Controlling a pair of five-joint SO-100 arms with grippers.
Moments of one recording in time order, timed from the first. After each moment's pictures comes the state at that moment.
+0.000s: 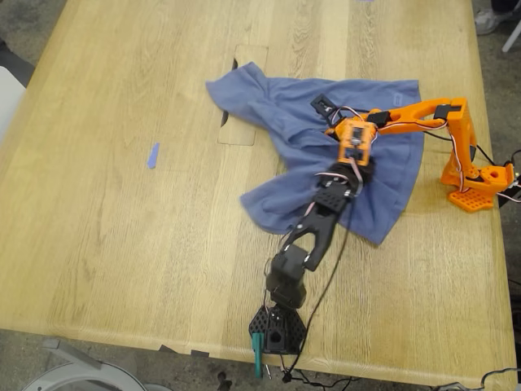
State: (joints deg) arm 0 37.0 84.6 86.7 28.7 -103.7; arm 1 17.8 65.6 97.2 13.1 -71.2
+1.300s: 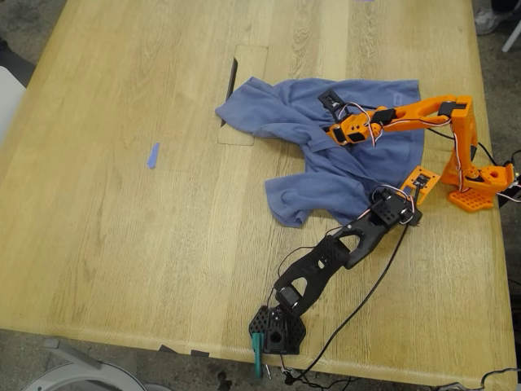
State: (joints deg) arm 0 48.4 45.2 44.6 60.0 -102.1; arm 1 20.0 68.6 104.0 11.2 -70.8
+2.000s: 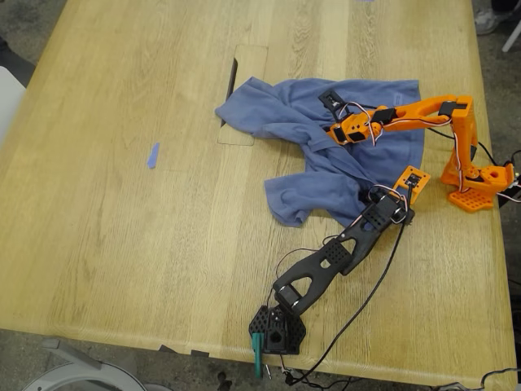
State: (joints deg) arm 0 46.4 6.4 -17.0 85.5 -101.2; arm 1 20.0 69.8 104.2 12.5 -70.8
